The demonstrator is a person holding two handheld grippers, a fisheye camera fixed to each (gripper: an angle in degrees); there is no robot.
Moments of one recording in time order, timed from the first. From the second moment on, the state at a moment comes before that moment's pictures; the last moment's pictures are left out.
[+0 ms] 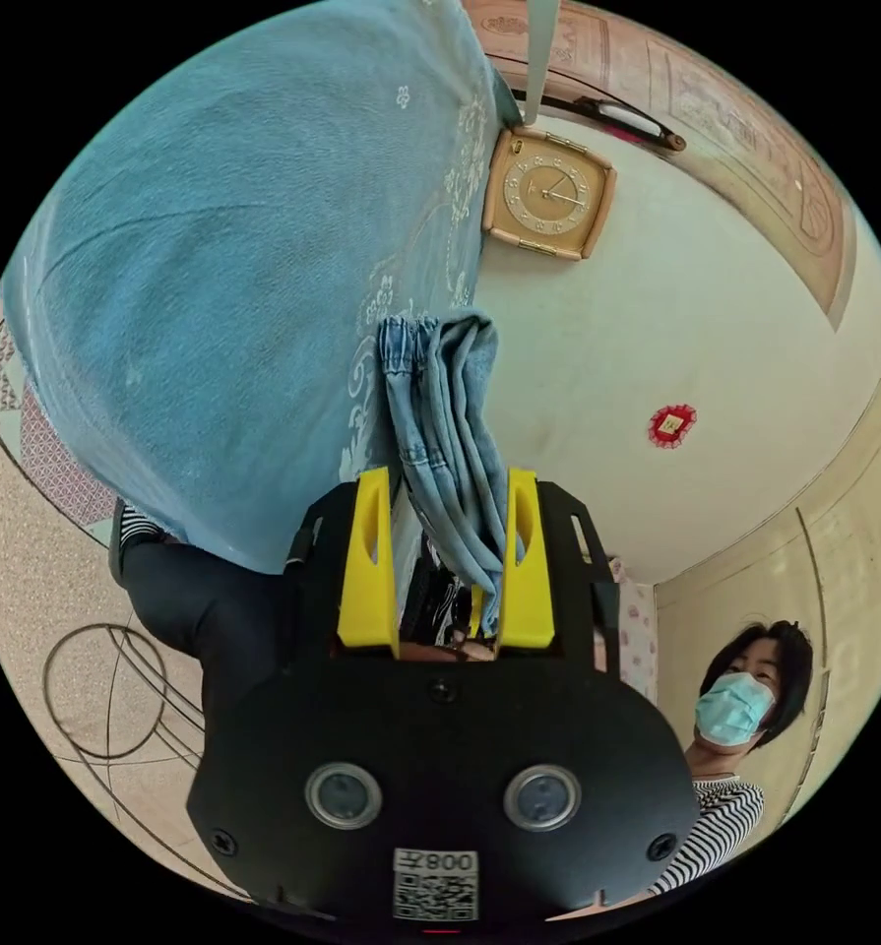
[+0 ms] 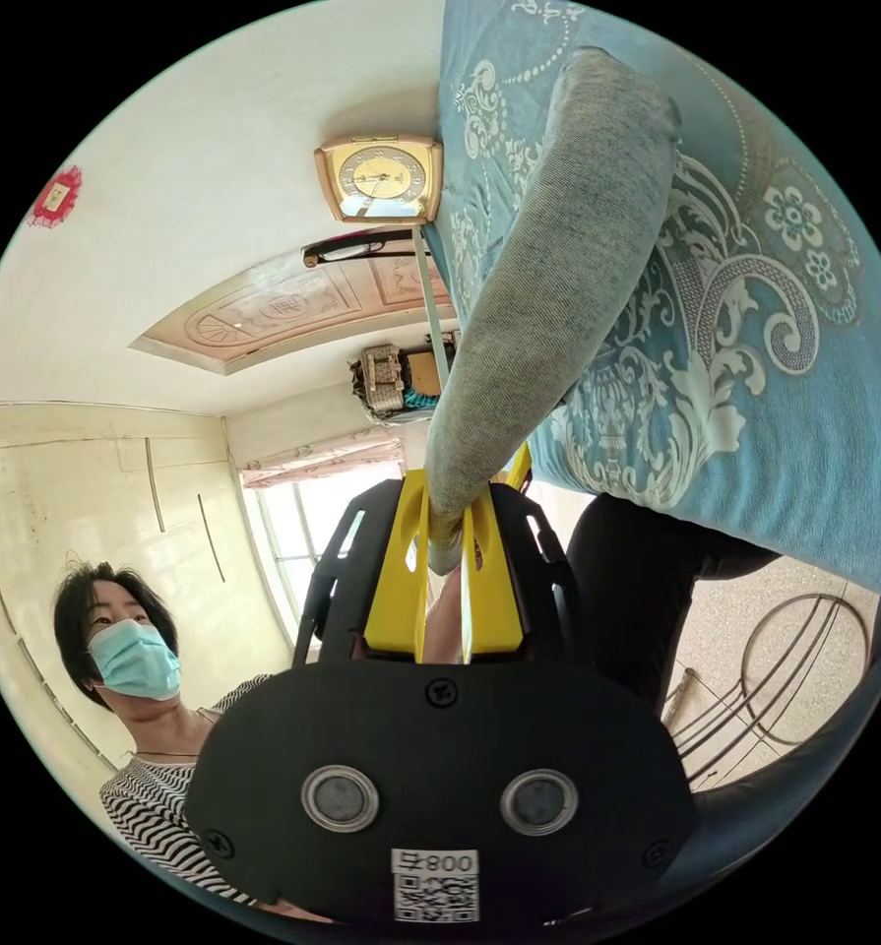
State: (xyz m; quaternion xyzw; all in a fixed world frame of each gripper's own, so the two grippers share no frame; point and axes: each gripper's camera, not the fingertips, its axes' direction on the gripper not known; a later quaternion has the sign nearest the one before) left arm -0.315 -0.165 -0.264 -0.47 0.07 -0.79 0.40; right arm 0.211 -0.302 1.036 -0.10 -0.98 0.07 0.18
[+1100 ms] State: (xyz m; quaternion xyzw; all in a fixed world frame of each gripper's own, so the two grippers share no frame) left arm -0.285 -0.219 -0.246 -0.50 0.07 -0.77 0.38; right arm 0.262 -0.172 0.975 -0.08 -0.97 0.10 0.20
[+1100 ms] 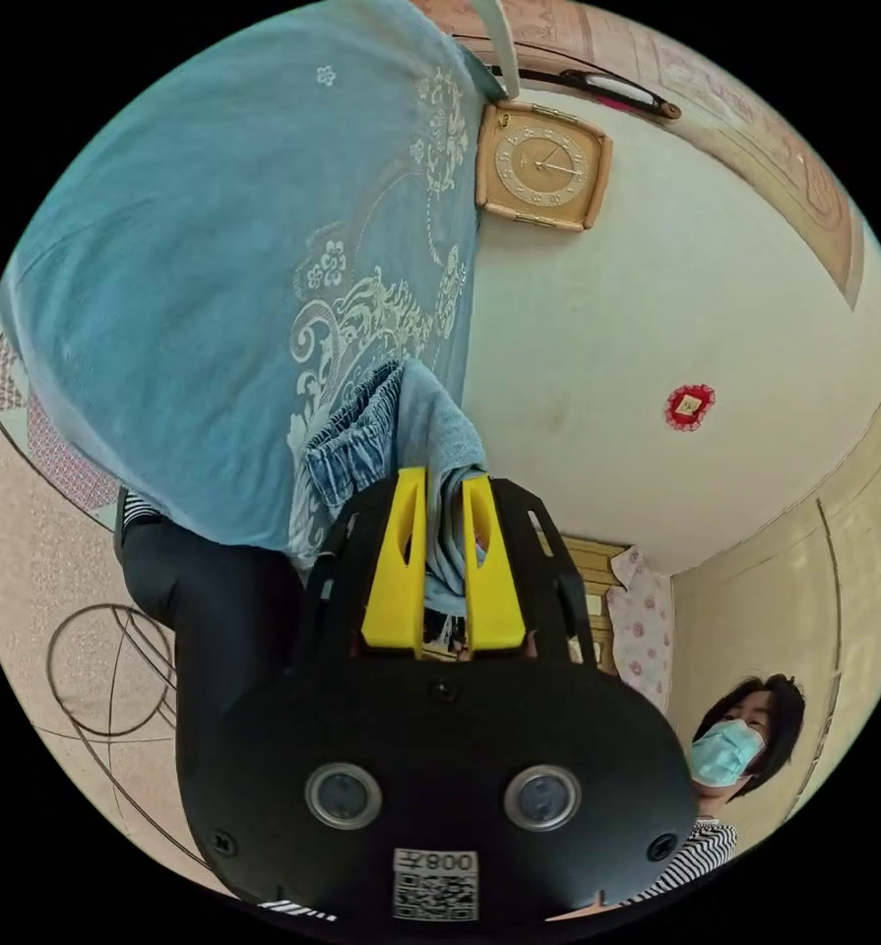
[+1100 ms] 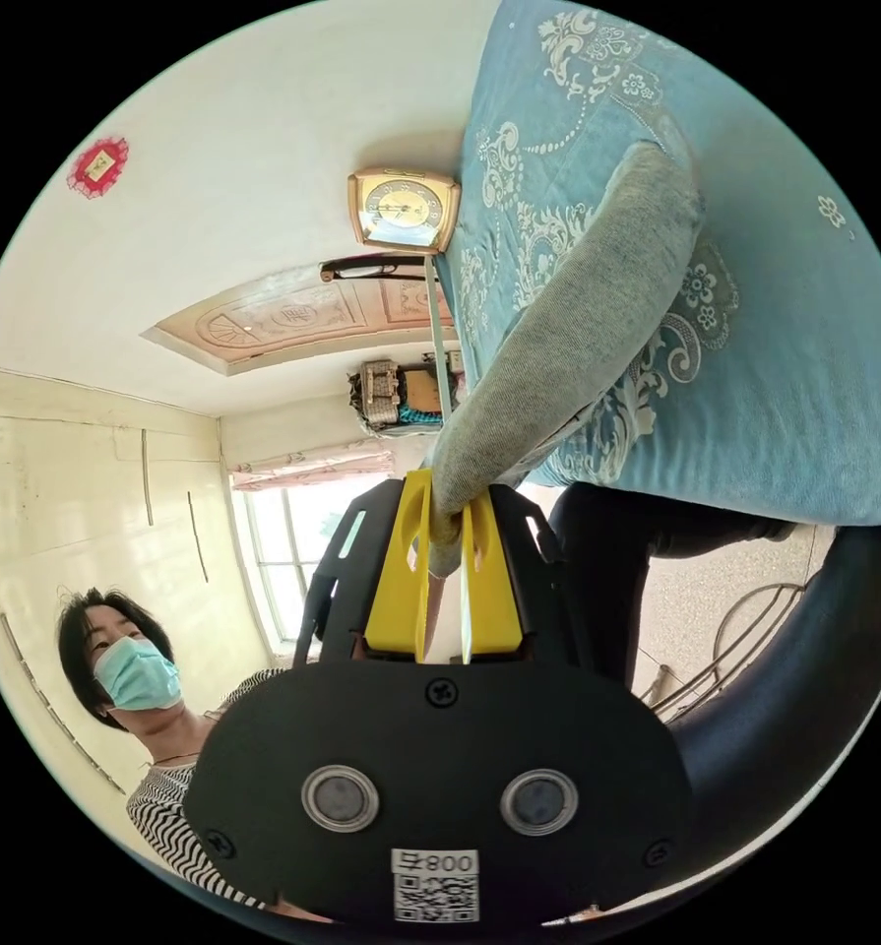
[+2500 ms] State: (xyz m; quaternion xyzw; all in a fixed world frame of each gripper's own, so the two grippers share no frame) left arm 0.033 -0.457 -0.061 -0.56 0.20 -0.71 0.39; right arm 0.459 0.113 0.836 0.00 -0.98 0.15 0.16
